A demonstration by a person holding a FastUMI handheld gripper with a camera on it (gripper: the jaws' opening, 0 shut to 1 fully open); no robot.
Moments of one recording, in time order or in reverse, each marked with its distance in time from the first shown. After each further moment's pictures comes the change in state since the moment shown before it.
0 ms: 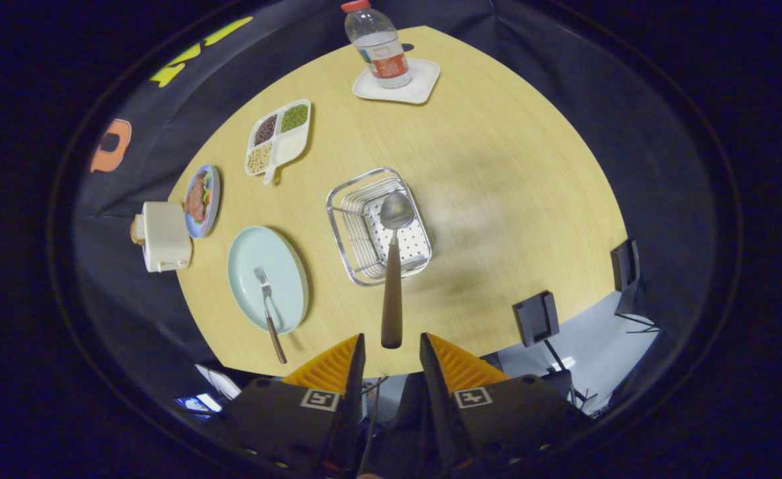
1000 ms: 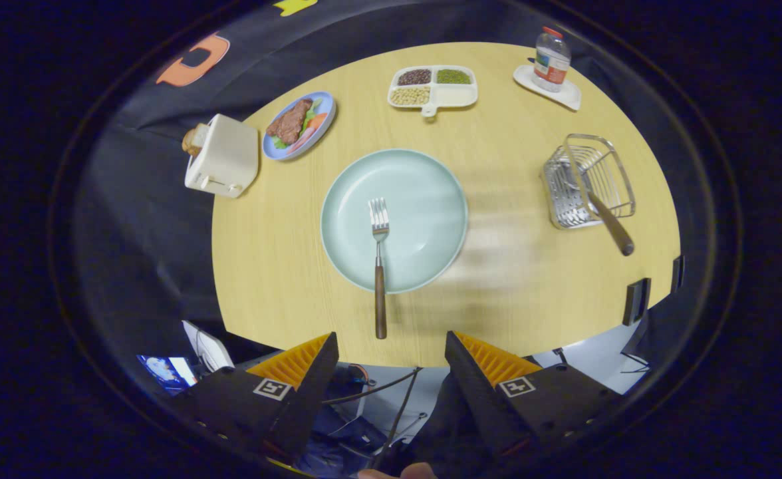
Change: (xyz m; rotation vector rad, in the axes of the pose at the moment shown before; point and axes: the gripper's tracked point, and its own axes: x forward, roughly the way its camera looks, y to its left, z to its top) arm 0.068 0.189 -0.108 -0.275 -0.035 0.066
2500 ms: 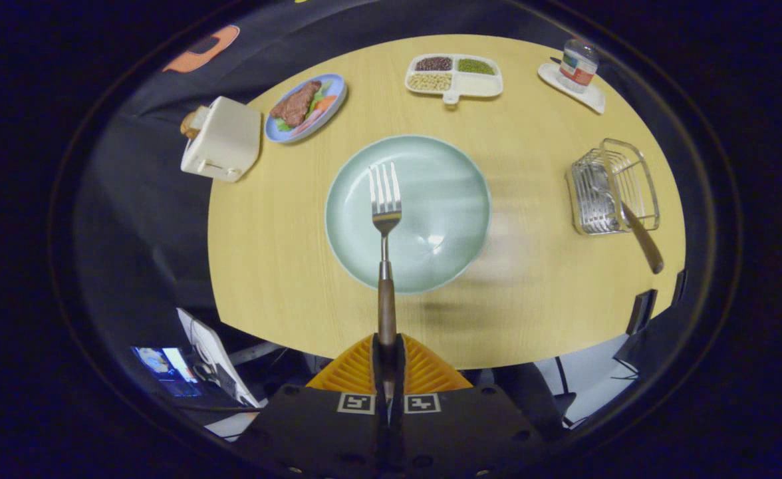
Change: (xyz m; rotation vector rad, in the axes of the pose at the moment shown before) arm -0.017 -0.001 0.014 -0.012 0.045 0.033
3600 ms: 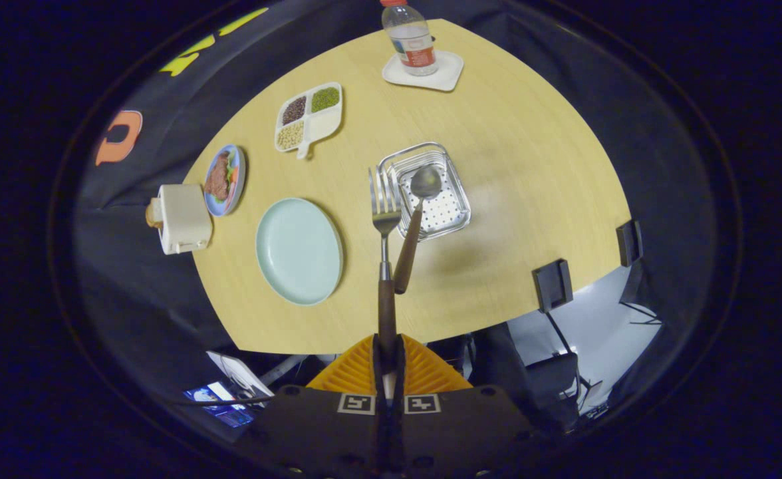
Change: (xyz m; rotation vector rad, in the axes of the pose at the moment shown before) arm -0.094 -0.159 0.019 0.313 0.089 -0.037
